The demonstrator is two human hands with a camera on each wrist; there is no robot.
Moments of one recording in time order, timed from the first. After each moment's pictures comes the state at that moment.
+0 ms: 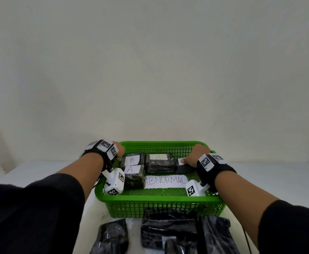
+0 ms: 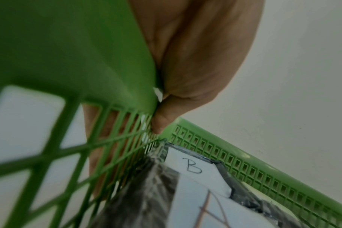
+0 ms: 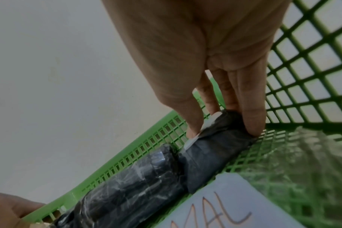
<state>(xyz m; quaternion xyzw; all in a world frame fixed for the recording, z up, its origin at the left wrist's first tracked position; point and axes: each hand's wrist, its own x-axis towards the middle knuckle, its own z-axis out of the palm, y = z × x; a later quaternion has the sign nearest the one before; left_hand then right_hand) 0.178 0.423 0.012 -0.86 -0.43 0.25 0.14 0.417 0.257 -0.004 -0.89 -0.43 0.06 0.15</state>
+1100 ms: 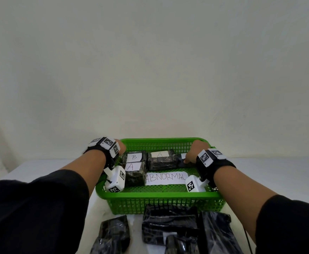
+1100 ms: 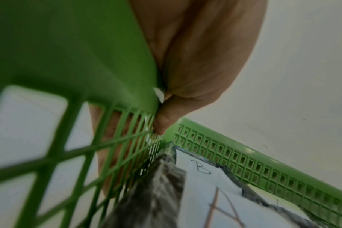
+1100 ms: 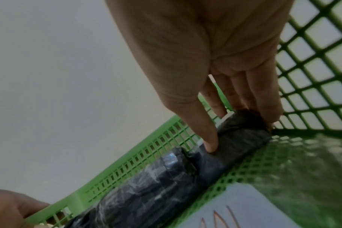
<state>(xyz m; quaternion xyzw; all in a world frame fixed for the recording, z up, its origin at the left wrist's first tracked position) 0.178 0.457 -0.010 -0.82 -0.54 0.18 0.04 0.410 0.253 0.002 -0.89 -0.44 0.08 0.14</state>
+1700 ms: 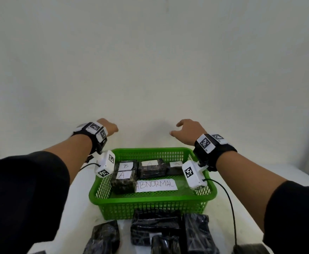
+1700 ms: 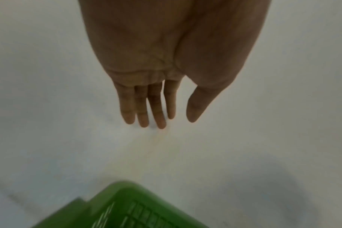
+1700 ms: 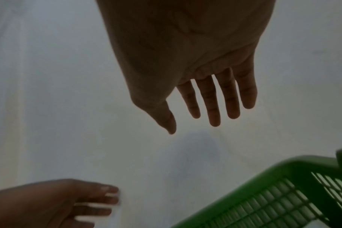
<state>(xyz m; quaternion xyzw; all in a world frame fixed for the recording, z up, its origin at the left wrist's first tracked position) 0.170 0.388 0.113 -0.76 -0.61 -0.17 -0.15 0.402 0.209 0.107 -0.82 -0.51 0.03 0.26</state>
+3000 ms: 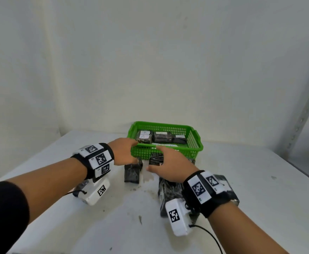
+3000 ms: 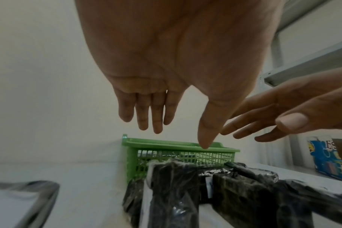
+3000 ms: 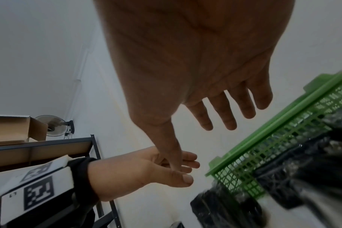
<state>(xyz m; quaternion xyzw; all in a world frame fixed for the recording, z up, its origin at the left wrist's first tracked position) 0.027 0.075 0.069 -0.89 -0.44 -0.05 -0.09 0.200 -0.024 0.045 -0.74 -0.65 0.10 0.17</state>
